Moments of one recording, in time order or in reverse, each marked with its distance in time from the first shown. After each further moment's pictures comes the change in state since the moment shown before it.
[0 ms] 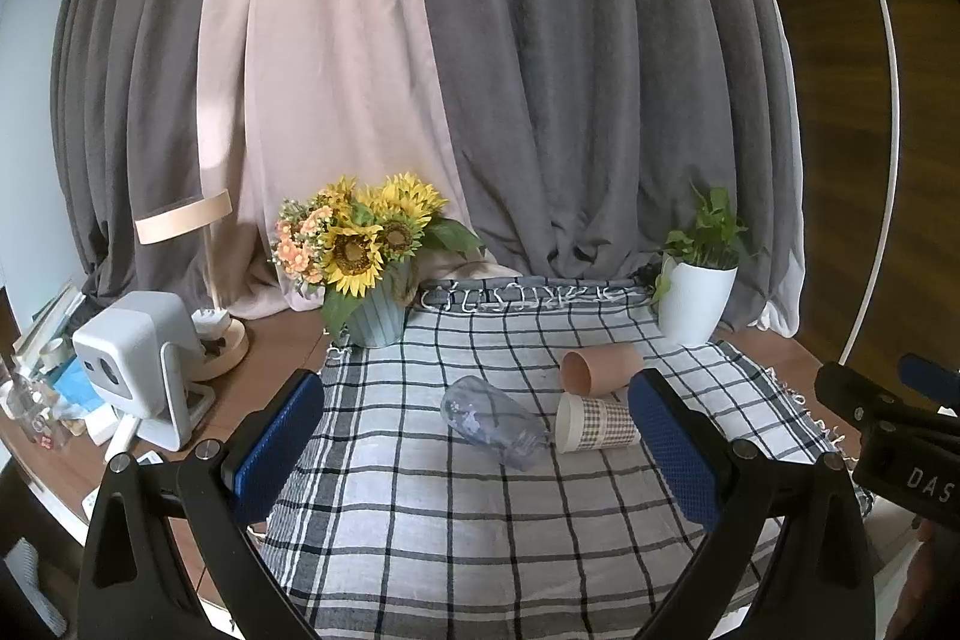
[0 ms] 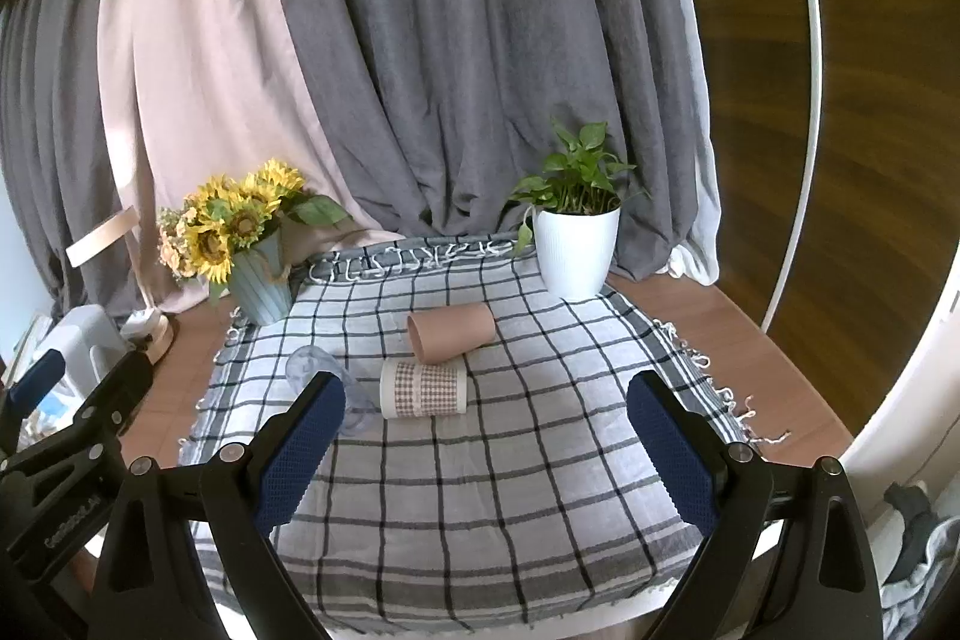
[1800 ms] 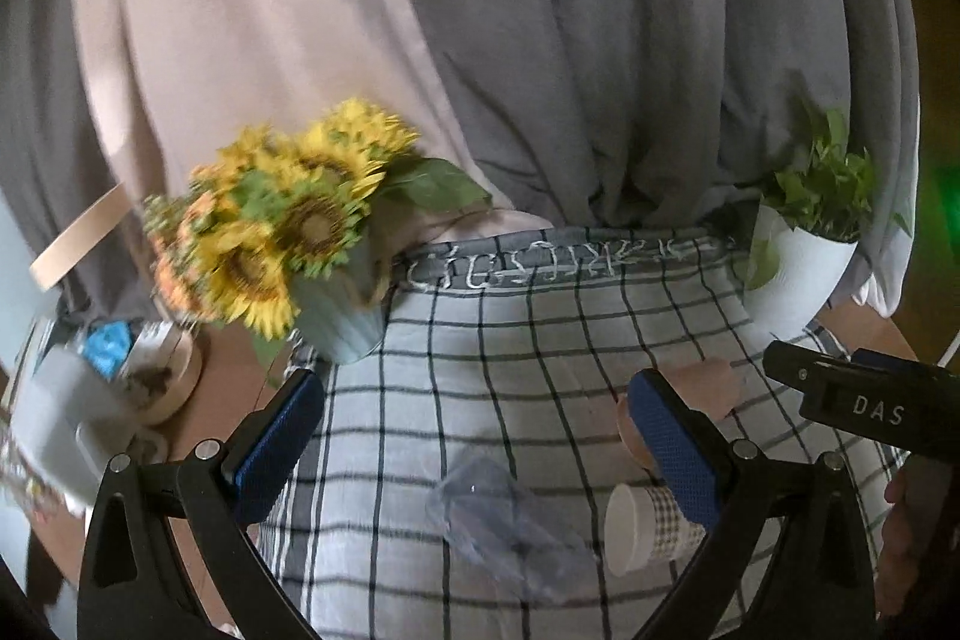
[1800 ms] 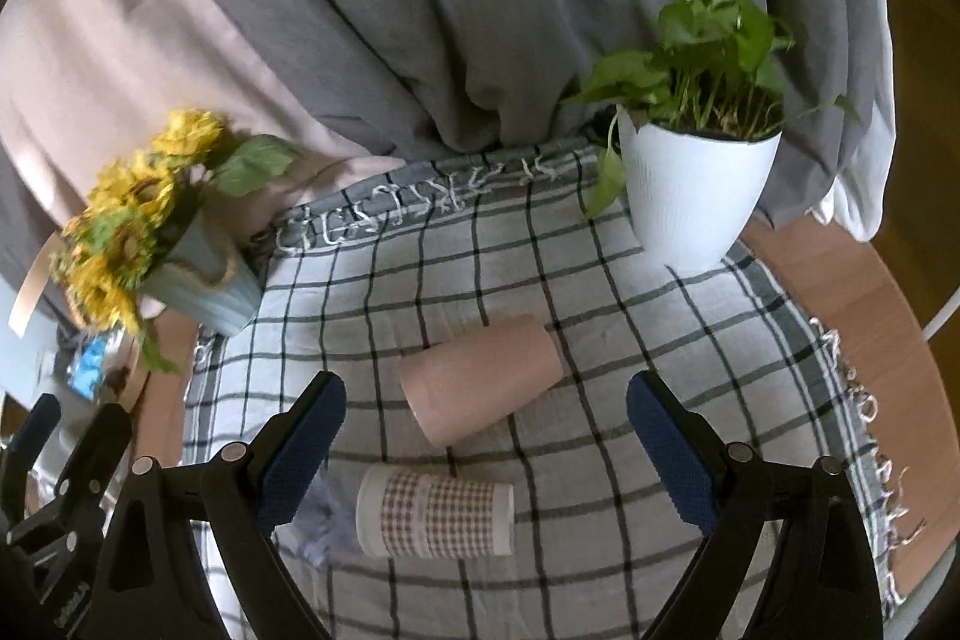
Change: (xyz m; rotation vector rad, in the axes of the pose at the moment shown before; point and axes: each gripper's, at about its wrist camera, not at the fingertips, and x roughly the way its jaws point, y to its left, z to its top) left arm 0.246 -0.026 0.066 0.087 0.268 0.067; right arm 0.288 0.008 0.093 0.092 0.392 0.136
